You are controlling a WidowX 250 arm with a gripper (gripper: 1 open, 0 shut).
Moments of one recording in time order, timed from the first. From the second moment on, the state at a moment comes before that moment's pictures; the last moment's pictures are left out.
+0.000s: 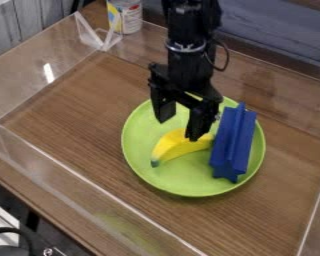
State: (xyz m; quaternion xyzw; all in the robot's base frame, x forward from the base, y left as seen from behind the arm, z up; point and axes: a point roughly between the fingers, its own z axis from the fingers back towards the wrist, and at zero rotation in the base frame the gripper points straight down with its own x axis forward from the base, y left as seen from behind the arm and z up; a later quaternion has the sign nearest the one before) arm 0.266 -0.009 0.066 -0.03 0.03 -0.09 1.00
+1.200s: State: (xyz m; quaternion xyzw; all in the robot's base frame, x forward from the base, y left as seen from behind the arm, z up) arm 0.272 -0.008 0.053 -0.02 0.03 -0.07 1.00
